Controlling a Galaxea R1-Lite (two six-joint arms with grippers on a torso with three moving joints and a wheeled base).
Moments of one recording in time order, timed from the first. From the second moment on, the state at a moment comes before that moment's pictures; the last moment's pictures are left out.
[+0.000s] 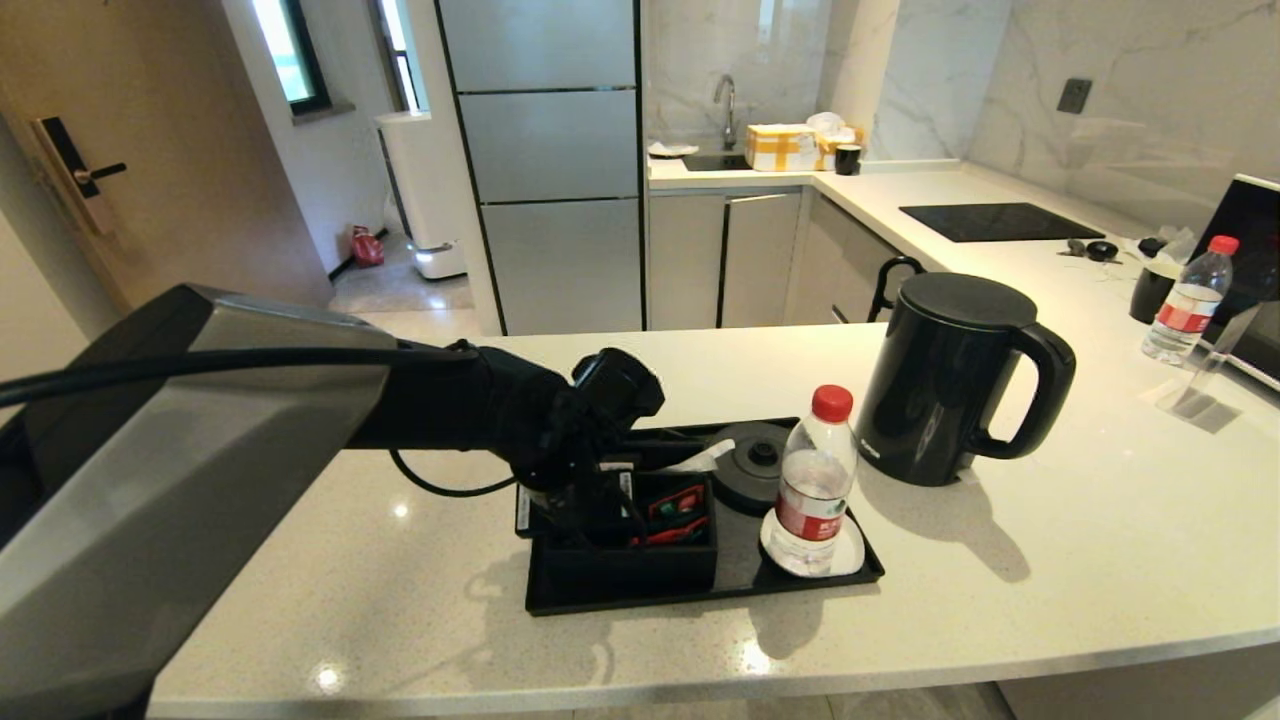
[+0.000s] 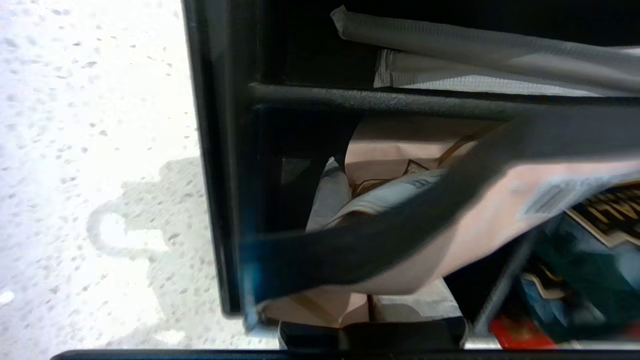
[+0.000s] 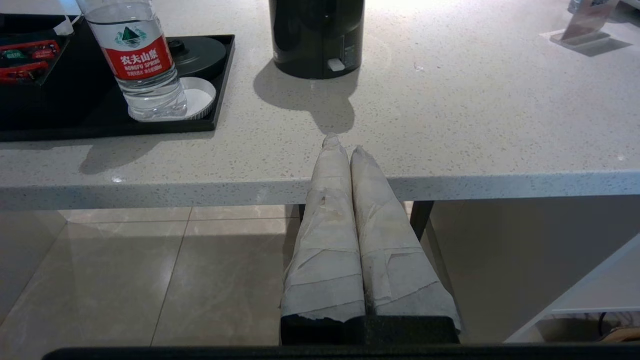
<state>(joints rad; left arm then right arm) -0.64 2.18 -1.60 0.54 0.26 -0.65 0.00 0.00 -0.02 0.05 0.01 -0.05</state>
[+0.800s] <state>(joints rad) -0.66 2.08 -1.55 0.57 0.31 -0.66 0.00 0.00 -0.02 0.05 0.01 -0.05</state>
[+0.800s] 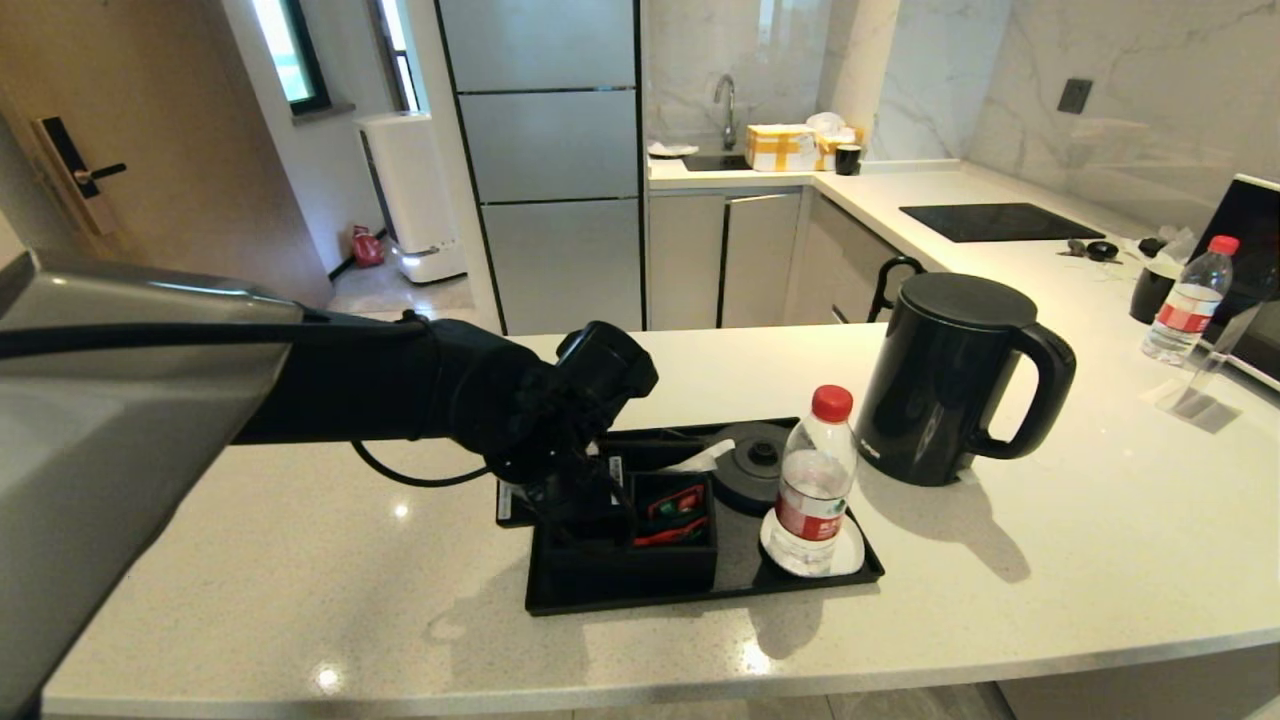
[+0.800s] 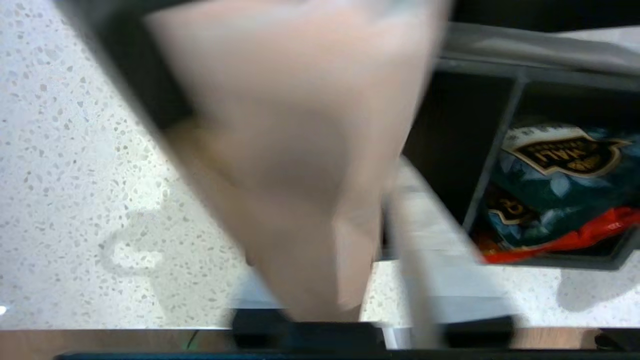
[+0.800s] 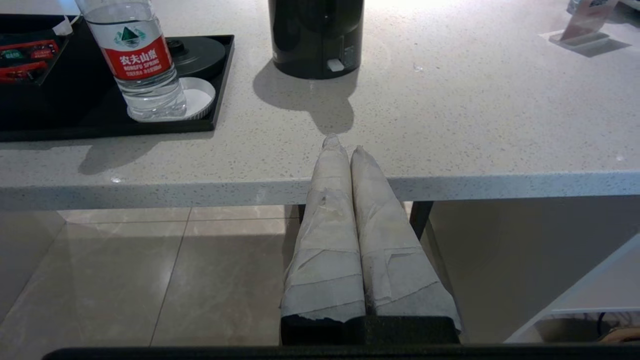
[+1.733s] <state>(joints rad) -0.70 2.05 -1.55 0.58 0.31 -0.66 0.00 0.00 -0.02 0.05 0.01 -0.05</state>
